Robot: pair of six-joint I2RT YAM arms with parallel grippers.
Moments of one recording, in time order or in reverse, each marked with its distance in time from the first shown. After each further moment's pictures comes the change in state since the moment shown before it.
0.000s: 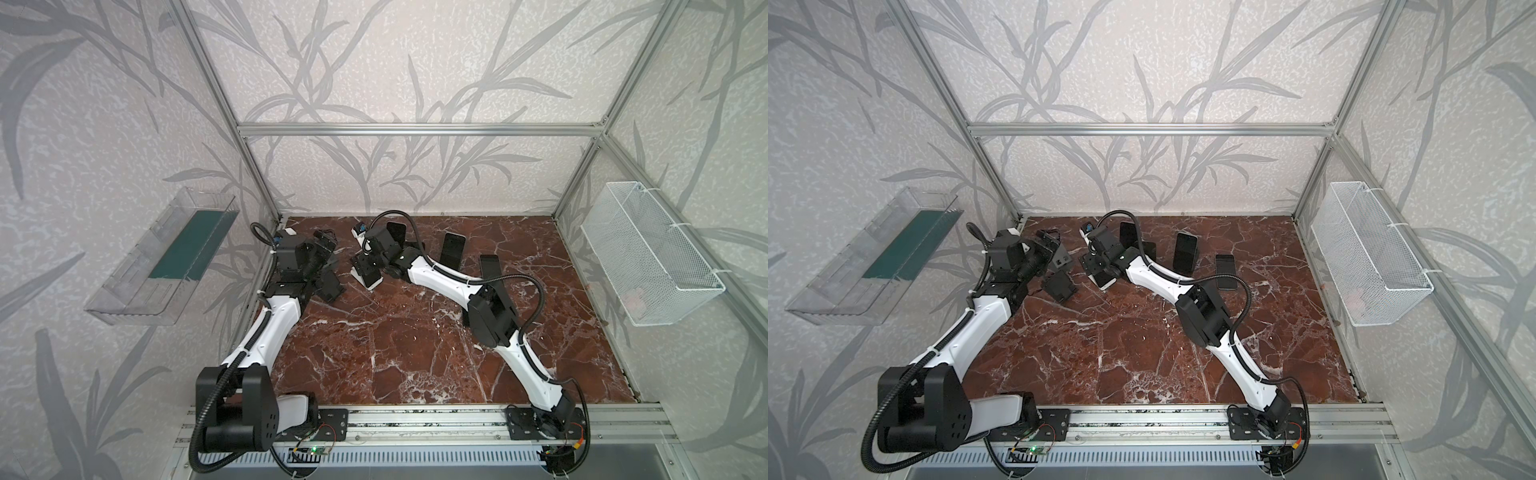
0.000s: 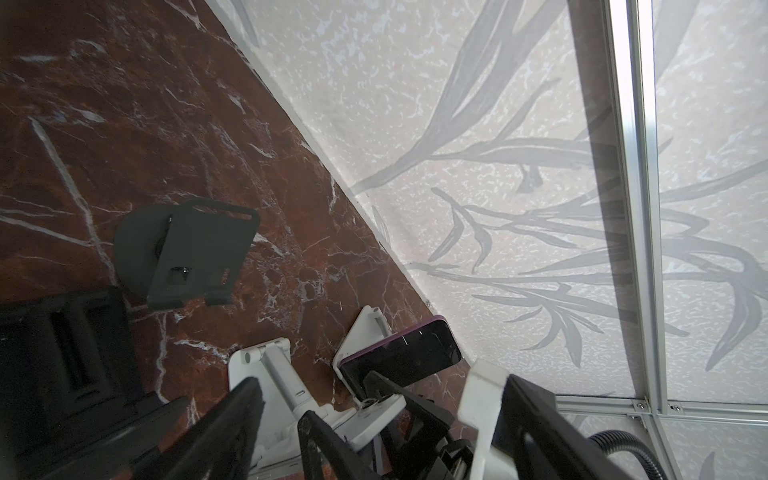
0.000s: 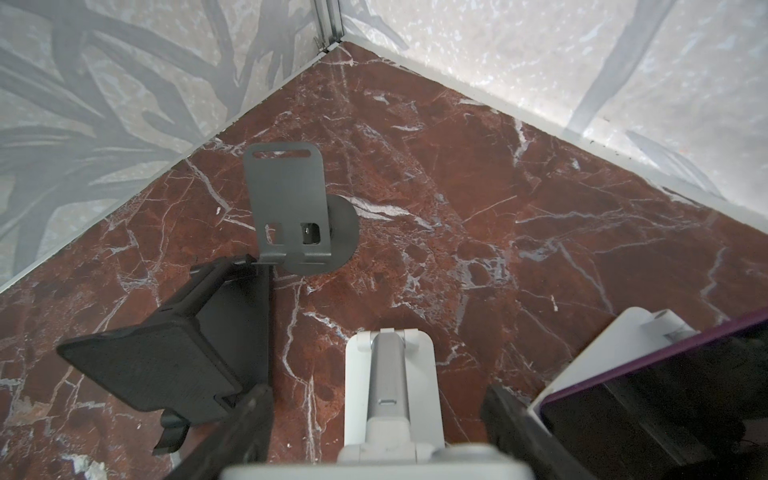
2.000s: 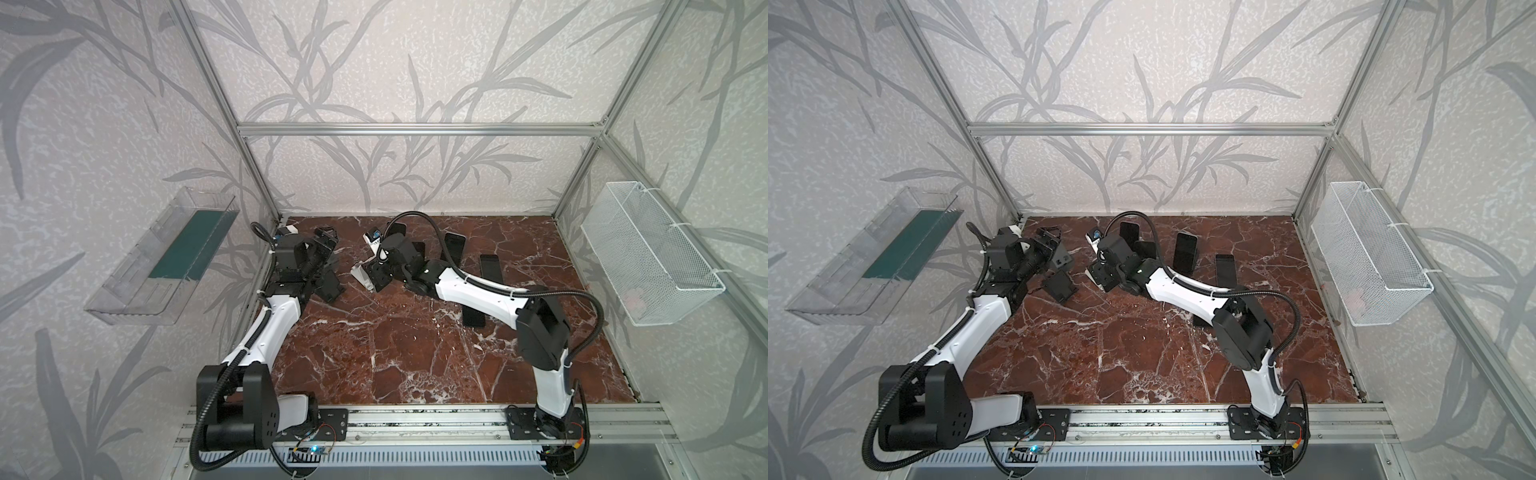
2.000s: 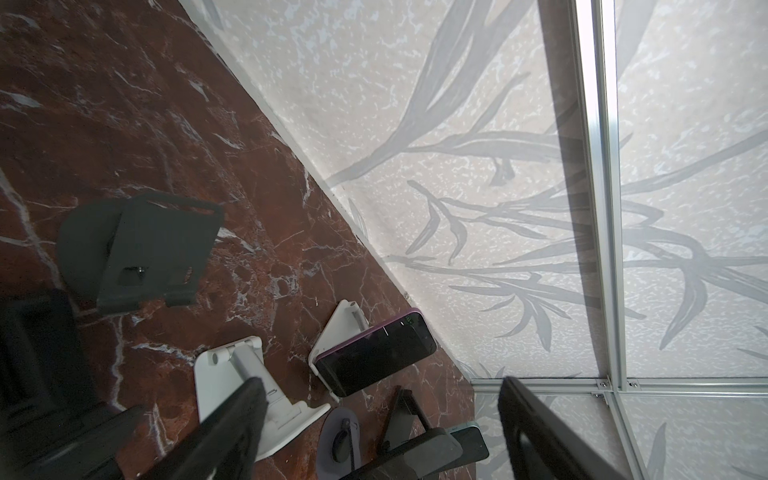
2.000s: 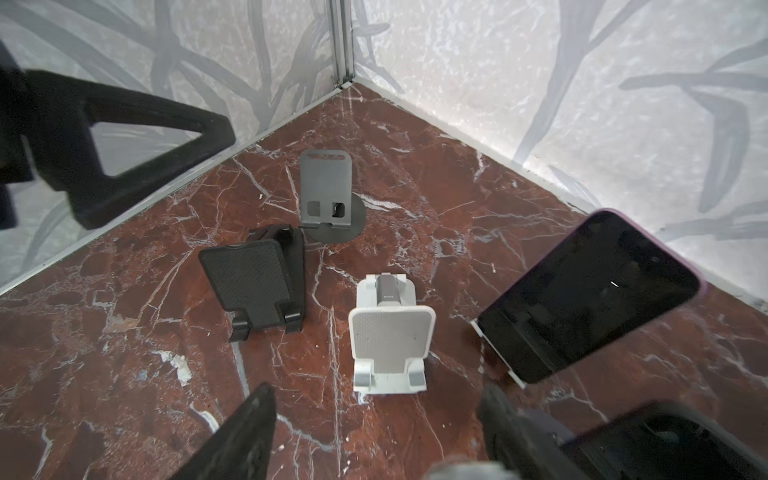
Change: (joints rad) left arm 0.003 0.006 0.000 0.052 0.066 -0.025; right arm 0.063 -0.496 -0.562 0.146 0.097 -0.063
